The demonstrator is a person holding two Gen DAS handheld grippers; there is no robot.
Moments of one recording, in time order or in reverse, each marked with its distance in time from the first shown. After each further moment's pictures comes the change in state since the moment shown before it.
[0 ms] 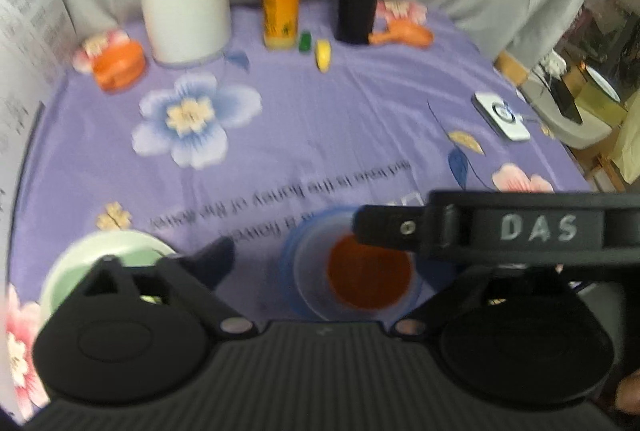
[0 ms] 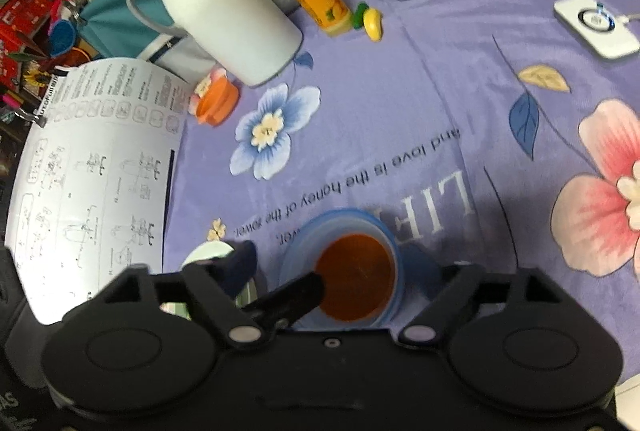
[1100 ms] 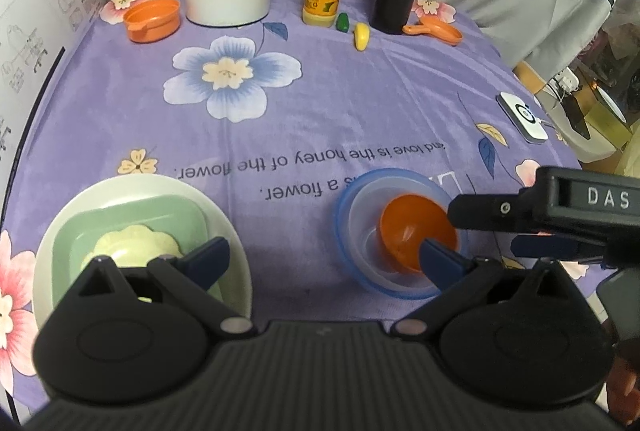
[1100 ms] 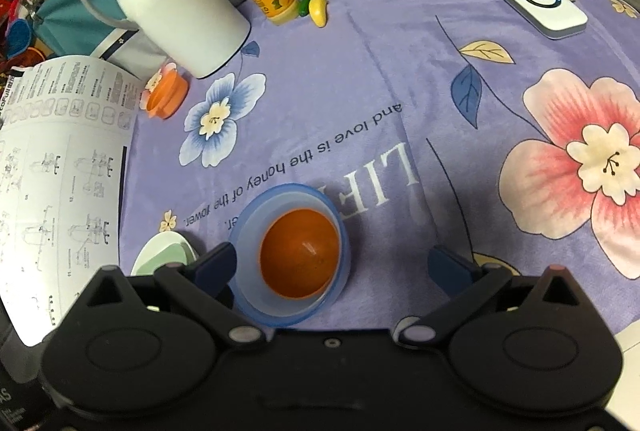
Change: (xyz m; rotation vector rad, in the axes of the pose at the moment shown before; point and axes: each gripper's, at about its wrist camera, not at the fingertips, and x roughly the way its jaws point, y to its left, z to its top) left arm 0.008 0.044 -0.032 -0.113 0.034 -0.036; right arm 0.002 -0.016 -0.016 0.048 0.028 -0.146
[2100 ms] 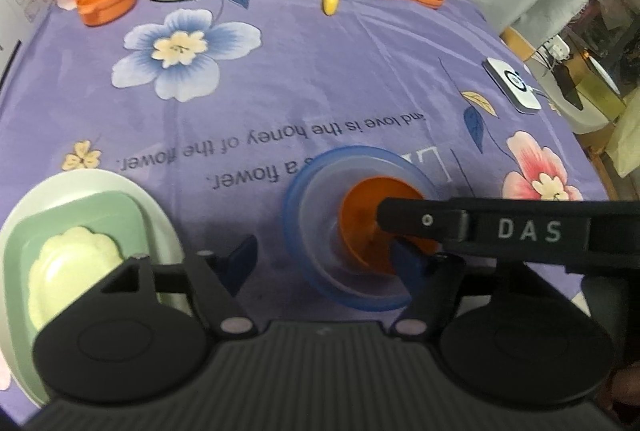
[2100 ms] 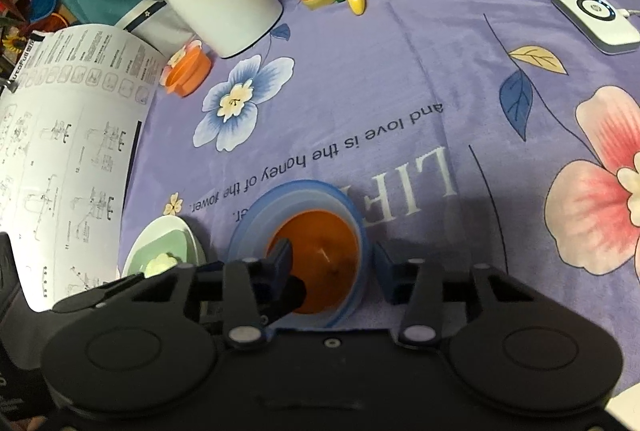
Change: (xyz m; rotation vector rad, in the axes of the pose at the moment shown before) left arm 0.040 -0.024 0.005 0.043 0.093 -0.051; right arm 0.030 0.011 0.001 -0.115 0.010 0.052
